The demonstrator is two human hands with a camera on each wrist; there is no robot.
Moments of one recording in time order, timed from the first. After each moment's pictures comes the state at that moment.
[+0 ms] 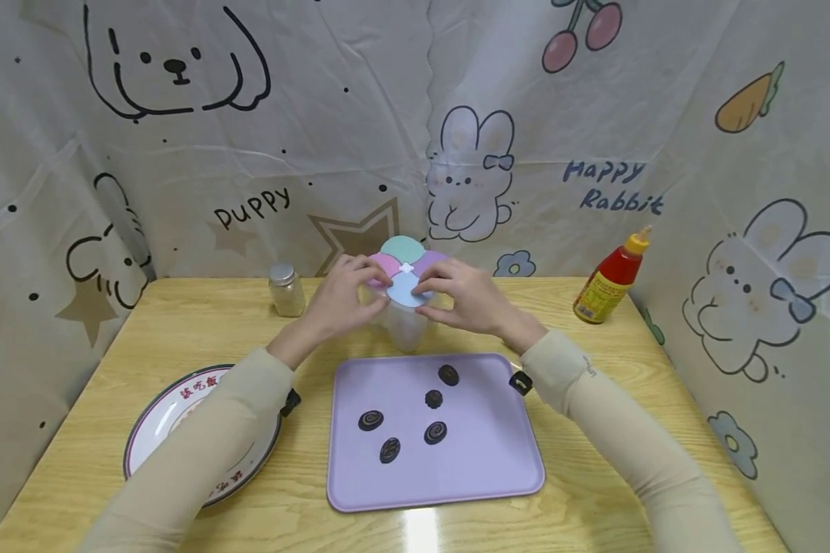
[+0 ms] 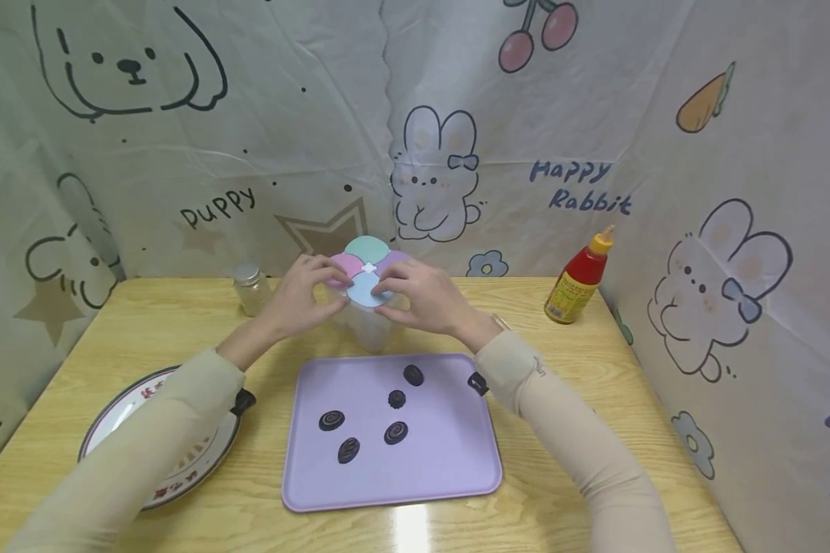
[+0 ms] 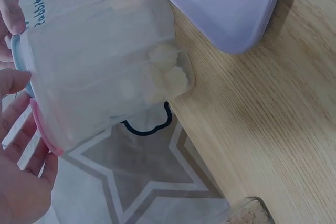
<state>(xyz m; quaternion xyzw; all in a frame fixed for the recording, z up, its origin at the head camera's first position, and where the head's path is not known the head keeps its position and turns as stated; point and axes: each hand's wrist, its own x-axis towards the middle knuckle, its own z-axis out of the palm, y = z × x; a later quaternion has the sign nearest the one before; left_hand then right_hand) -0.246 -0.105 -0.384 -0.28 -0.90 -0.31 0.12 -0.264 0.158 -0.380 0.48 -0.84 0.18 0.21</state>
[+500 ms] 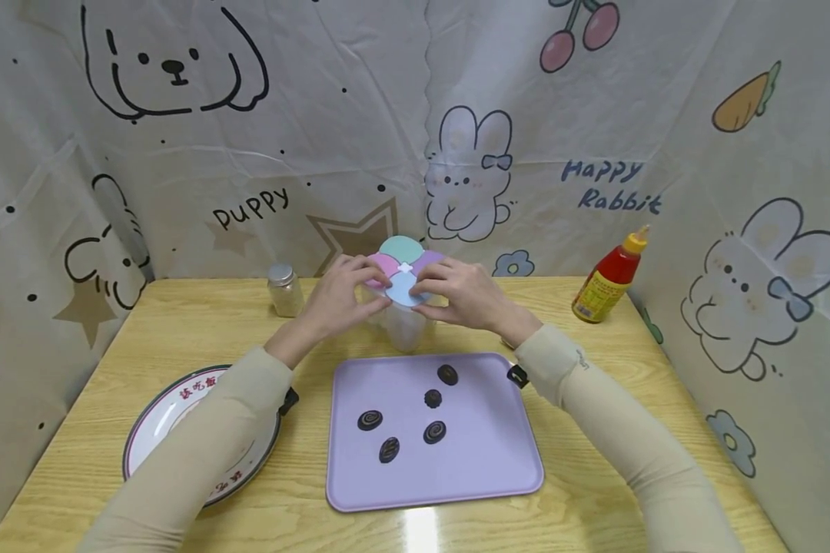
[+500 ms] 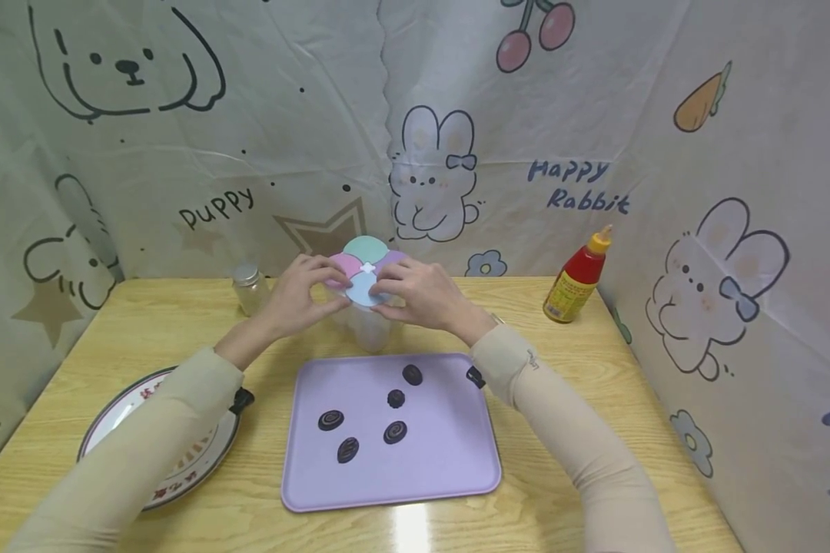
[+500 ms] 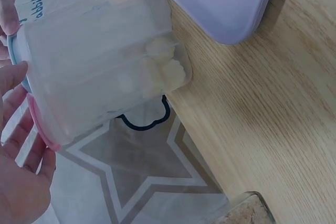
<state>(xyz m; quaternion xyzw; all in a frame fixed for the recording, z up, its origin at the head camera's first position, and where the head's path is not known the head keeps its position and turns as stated) -0.247 -0.106 -0.385 -0.28 -0.91 -0.30 0.11 -0.269 0.158 -0.378 0.50 -0.82 0.12 0.26</state>
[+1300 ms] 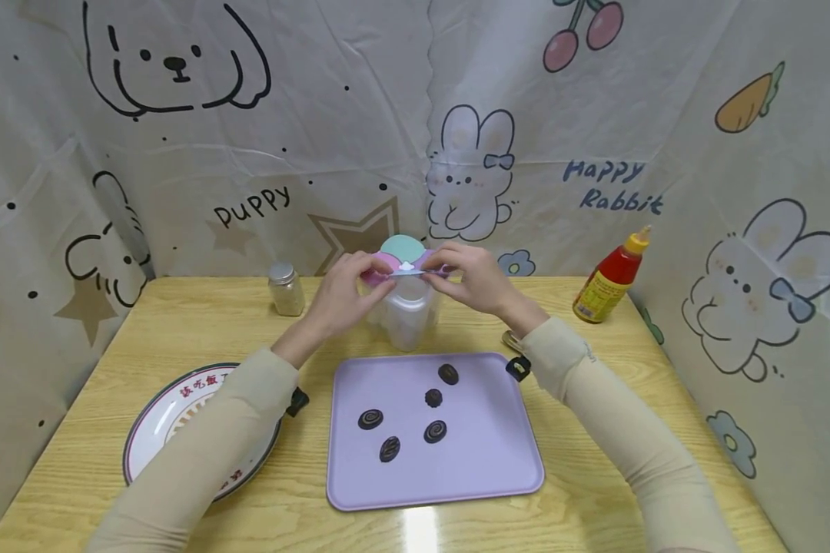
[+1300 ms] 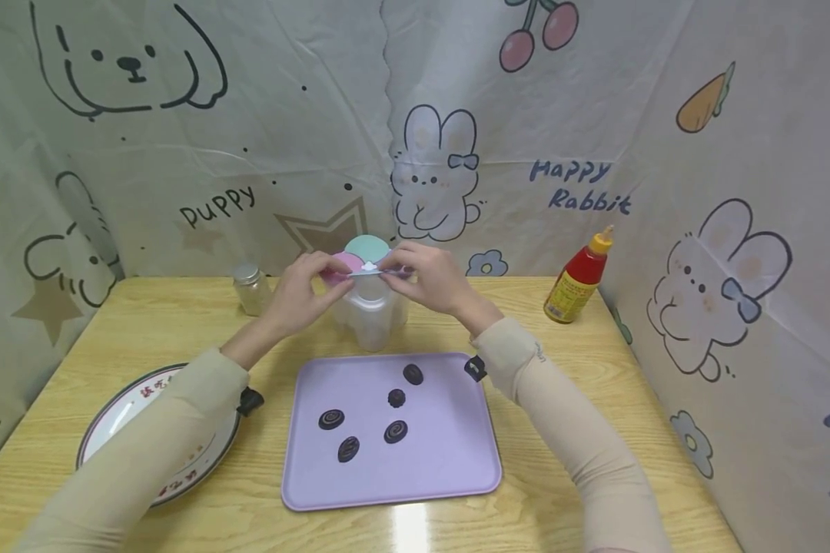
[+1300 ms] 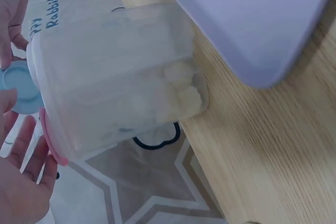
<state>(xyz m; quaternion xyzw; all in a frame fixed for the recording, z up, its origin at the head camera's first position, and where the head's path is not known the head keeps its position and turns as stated) -0.245 -0.096 -0.381 -0.24 -0.87 -0.40 0.14 -0.277 0.160 -0.363 0.44 -0.82 0.31 0.19</state>
